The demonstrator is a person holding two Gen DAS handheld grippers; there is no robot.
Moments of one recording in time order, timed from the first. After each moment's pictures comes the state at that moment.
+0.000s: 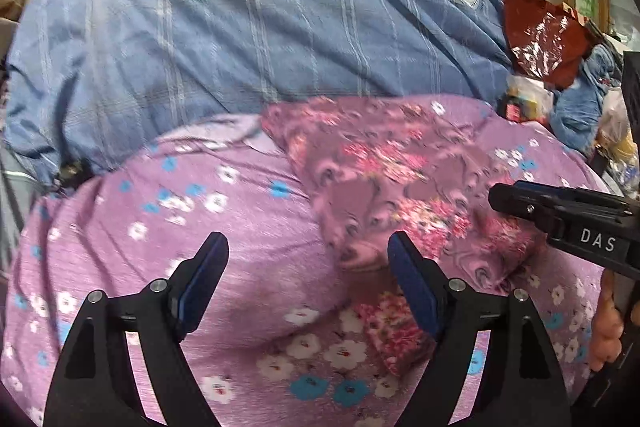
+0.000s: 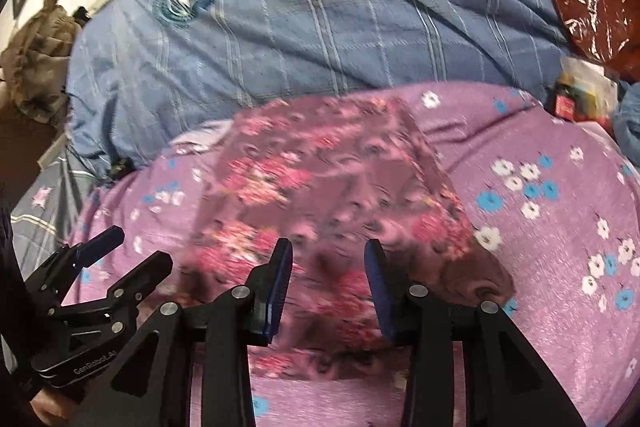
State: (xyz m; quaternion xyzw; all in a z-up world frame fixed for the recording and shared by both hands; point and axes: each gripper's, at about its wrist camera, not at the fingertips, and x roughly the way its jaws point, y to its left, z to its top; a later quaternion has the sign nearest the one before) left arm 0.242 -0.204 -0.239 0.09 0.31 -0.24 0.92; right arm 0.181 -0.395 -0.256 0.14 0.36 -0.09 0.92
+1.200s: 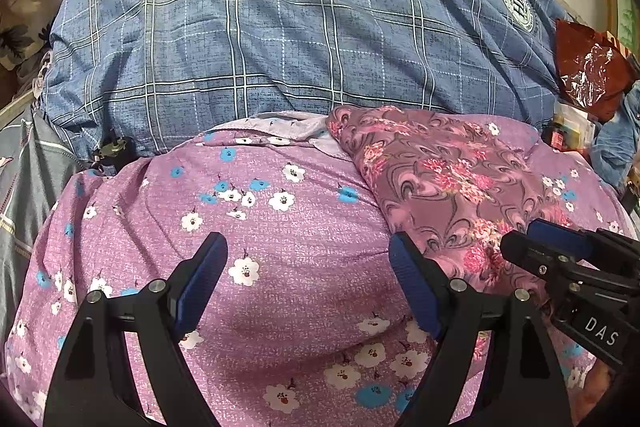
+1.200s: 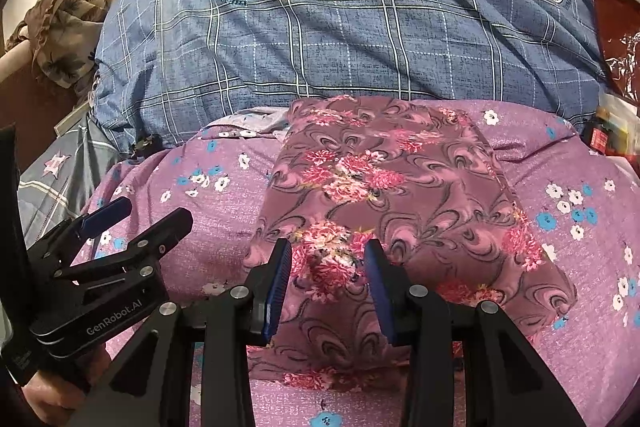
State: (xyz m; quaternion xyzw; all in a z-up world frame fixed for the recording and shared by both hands) left arm 0.266 -0.172 -0.240 0.06 0.32 -0.17 0.93; right arm 0.206 -0.339 -0.262 0.09 0.37 -0.06 0.92
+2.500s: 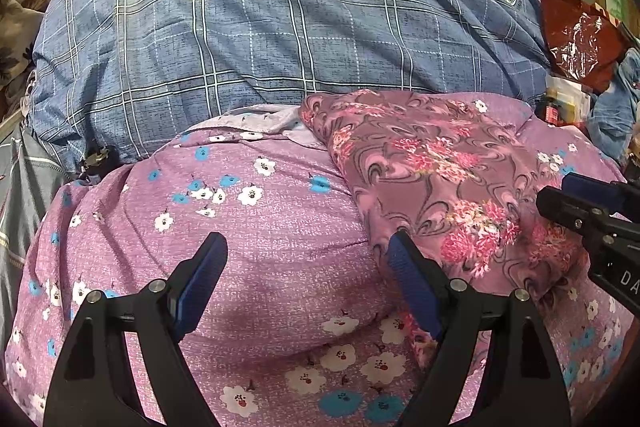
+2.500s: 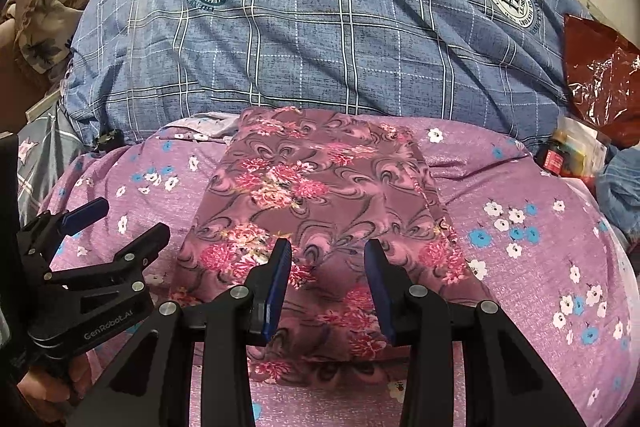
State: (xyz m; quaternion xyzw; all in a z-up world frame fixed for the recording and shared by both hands) left arm 0.258 -0.202 -0.251 0.09 0.32 -0.18 0.92; right arm 0.189 -0.363 -0.251 0.04 0.36 -0.12 0.92
